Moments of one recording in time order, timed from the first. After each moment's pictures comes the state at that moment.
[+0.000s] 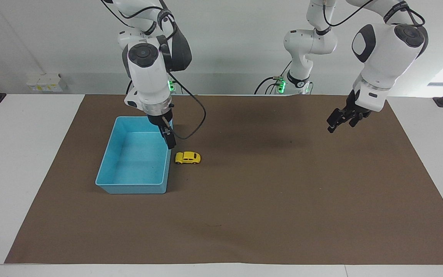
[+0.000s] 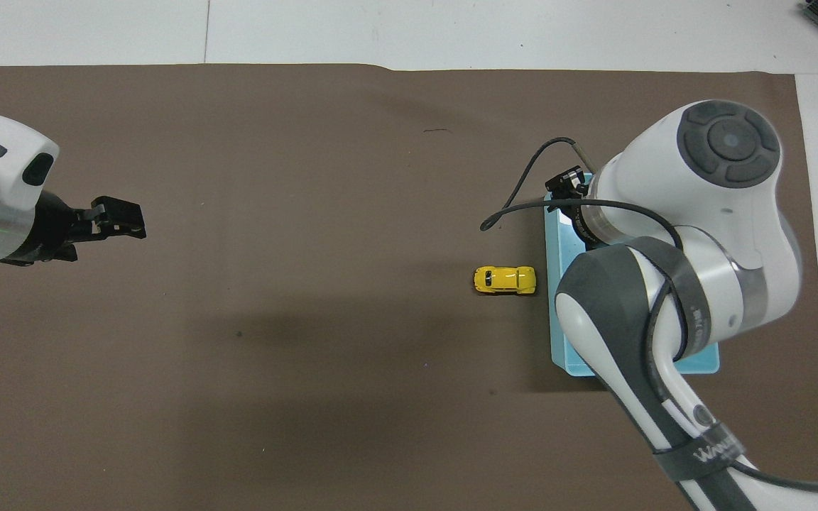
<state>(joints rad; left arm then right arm) -0.17 -0.05 0.07 -1.86 -0.06 1.86 -0.25 0.21 0.15 0.08 -1.75 -0.04 1.90 1.48</state>
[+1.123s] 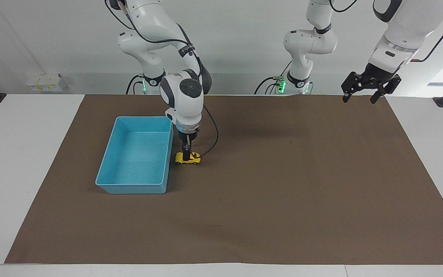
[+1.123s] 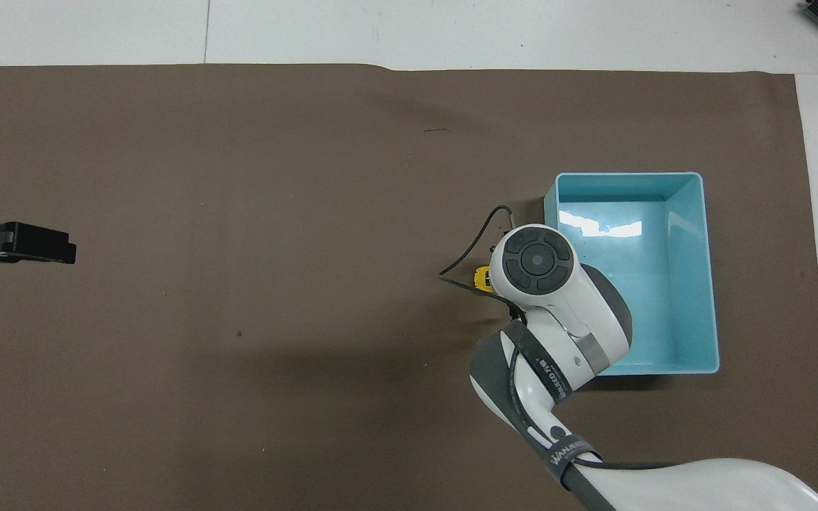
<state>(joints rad) -0.15 -0.10 0.07 -1.68 -0.04 1.61 0.00 0.35 0.24 0.08 -2.04 -0.23 2.24 2.10</state>
